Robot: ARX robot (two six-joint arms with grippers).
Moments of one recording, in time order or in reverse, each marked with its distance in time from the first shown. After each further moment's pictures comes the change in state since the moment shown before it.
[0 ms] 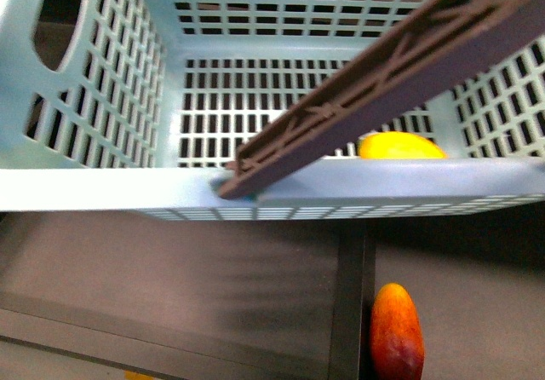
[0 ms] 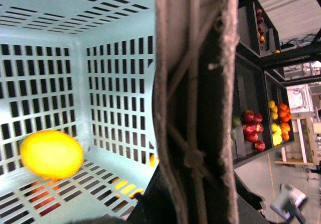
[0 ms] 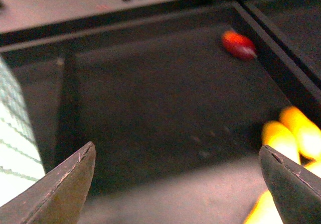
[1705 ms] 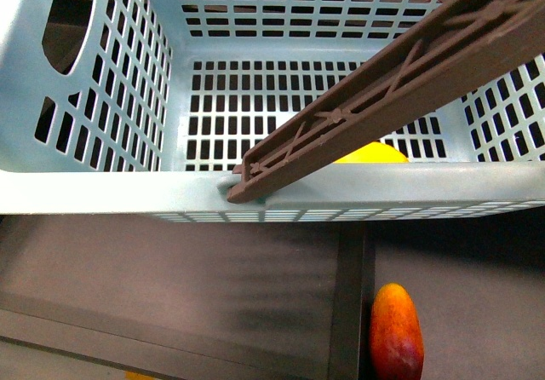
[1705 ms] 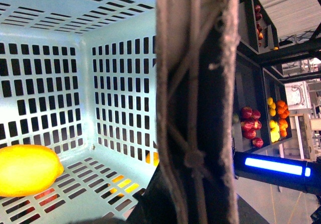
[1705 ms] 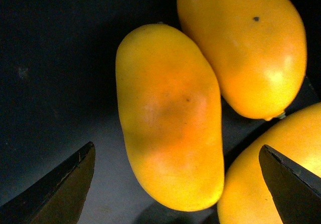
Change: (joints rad) left arm -0.005 0.000 0.000 0.000 0.005 -0.006; right arm -0.754 1.742 0.838 0.314 -0.317 -0.311
